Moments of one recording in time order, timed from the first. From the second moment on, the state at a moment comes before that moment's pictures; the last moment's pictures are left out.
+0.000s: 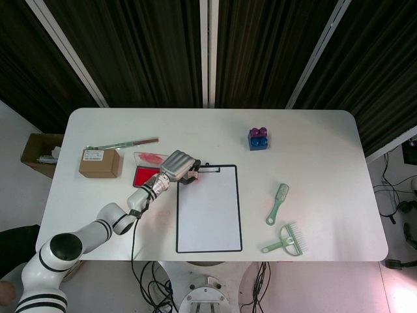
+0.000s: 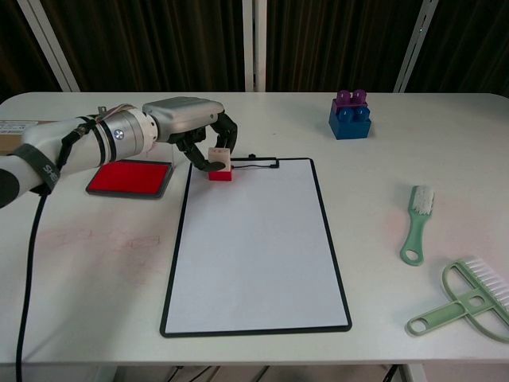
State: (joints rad) left arm -1.02 -1.91 -0.09 -0.69 1.47 0.74 -0.33; right arm -0.03 -1.21 0.09 -1.20 -1.43 1.52 0.14
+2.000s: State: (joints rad) left arm -0.50 -1.50 0.12 -1.21 1.58 1.19 -0.25; right arm -0.02 -1.21 0.07 -1.24 -1.47 1.54 0.08
